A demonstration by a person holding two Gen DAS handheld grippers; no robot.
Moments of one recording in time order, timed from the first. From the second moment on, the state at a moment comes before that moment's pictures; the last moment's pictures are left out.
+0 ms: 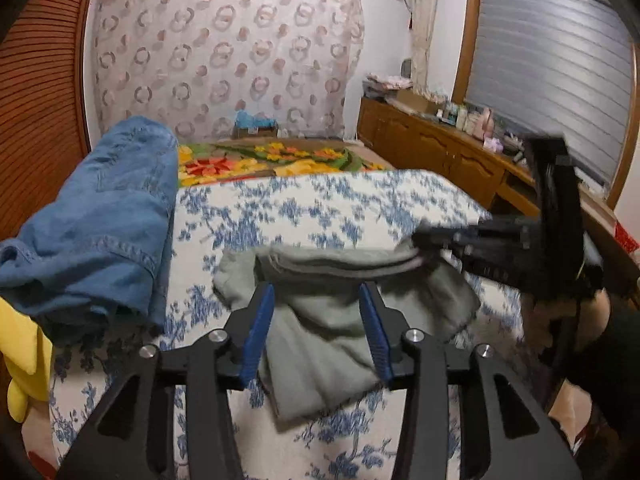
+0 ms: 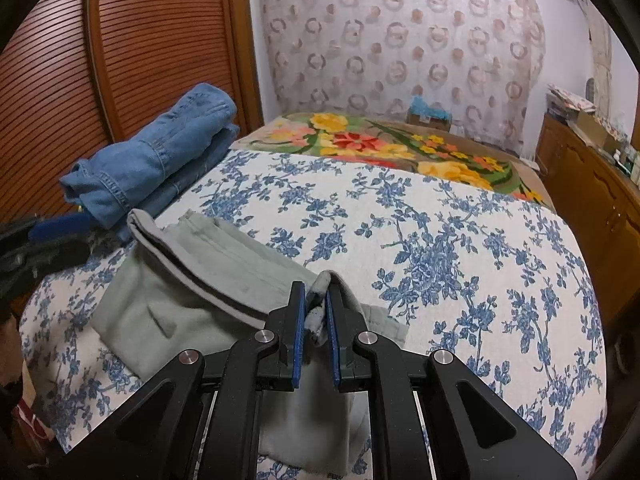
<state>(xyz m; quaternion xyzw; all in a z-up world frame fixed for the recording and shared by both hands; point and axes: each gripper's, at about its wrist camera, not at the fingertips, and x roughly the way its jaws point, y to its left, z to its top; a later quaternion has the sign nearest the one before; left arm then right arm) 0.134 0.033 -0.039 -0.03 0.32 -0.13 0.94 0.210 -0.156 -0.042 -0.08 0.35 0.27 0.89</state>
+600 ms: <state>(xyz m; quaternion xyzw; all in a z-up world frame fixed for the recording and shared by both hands) 0.131 0.033 -0.090 -0.01 0.38 -0.11 0.92 0.191 -0.179 -0.052 -0.11 0.38 0.26 0.88</state>
